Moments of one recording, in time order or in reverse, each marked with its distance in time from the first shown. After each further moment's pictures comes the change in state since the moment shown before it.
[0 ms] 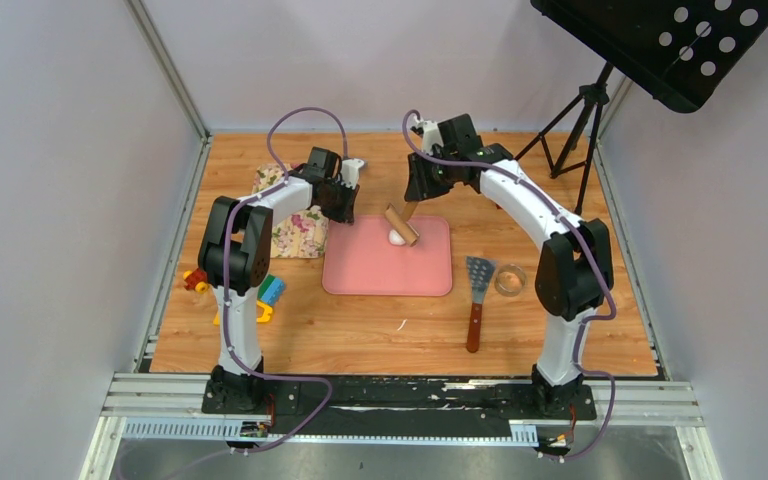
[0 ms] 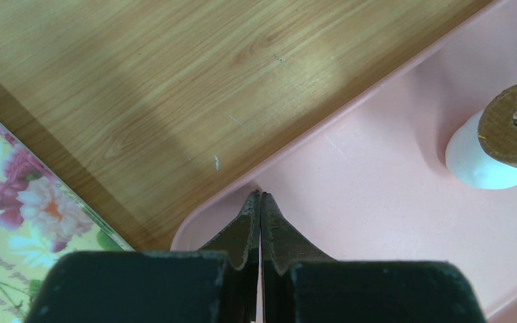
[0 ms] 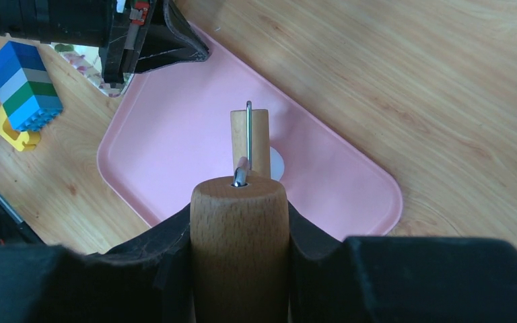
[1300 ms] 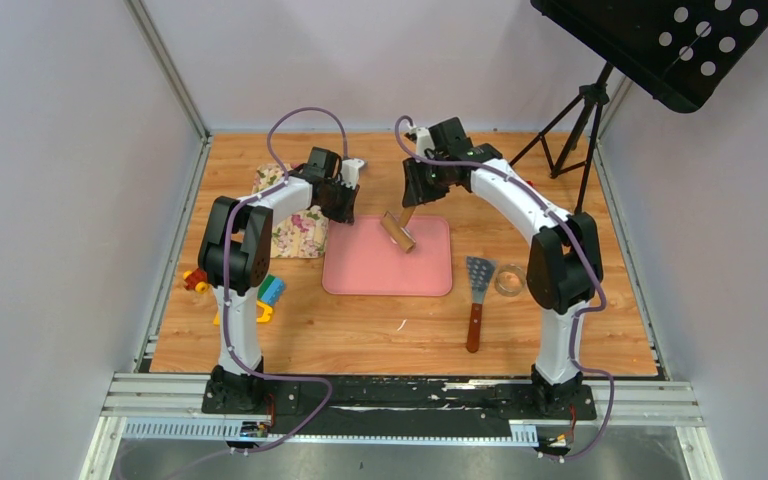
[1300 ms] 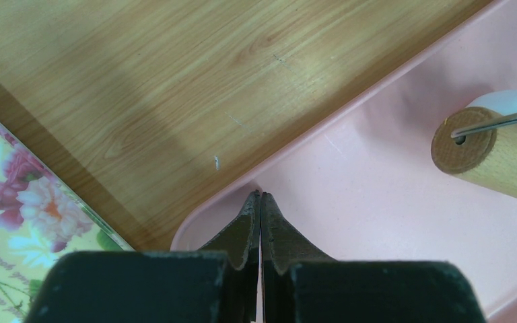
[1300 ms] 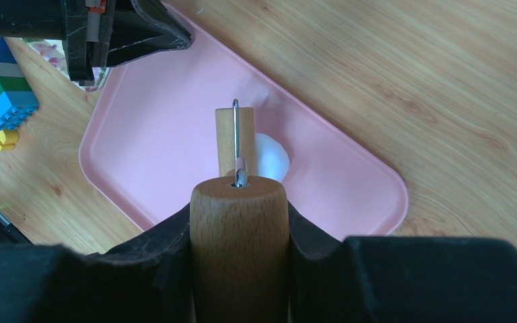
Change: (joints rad) left arm 0.000 0.000 0.000 0.000 0.000 0.000; right arm 0.010 0.078 0.046 -0.052 0.036 0.010
